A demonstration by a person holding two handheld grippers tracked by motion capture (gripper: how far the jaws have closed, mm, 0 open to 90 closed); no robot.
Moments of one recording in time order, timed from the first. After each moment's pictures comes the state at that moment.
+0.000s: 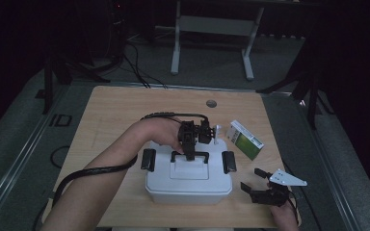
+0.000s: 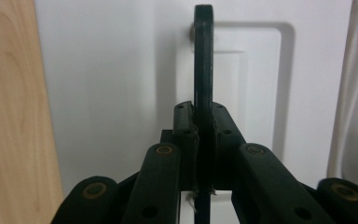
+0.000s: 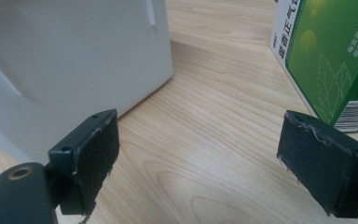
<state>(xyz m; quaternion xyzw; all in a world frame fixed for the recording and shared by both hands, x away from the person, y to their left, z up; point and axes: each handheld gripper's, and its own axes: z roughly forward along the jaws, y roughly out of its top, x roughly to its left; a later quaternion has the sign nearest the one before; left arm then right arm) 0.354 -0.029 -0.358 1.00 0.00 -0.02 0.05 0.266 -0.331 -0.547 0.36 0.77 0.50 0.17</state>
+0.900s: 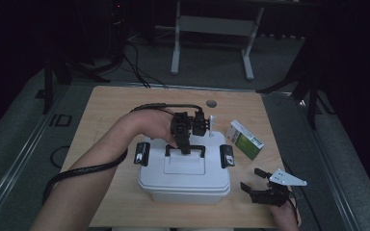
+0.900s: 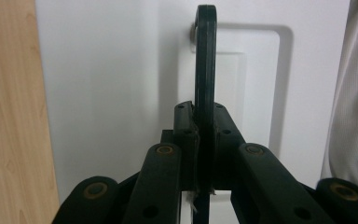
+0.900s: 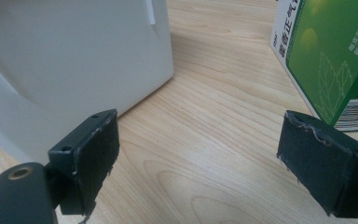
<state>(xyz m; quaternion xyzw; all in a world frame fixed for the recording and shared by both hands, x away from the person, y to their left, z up) 0.350 -0.007 -0.322 1.00 0.01 -0.02 0.07 0.267 -0.331 -0.548 0.36 0.77 0.50 0.17</state>
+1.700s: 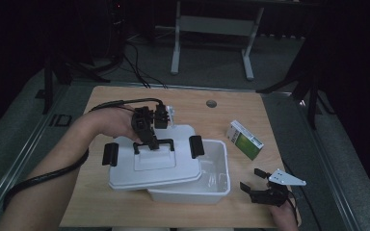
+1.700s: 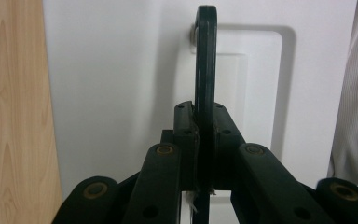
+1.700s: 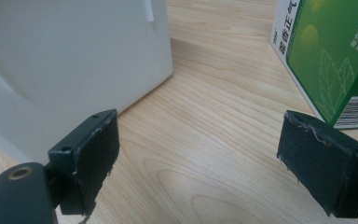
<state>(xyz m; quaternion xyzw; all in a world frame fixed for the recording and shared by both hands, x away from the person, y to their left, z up) 0.350 0.085 -0.318 0.99 0.08 -0.02 0.08 0.267 -0.330 -0.548 0.37 0.77 0.50 0.17</state>
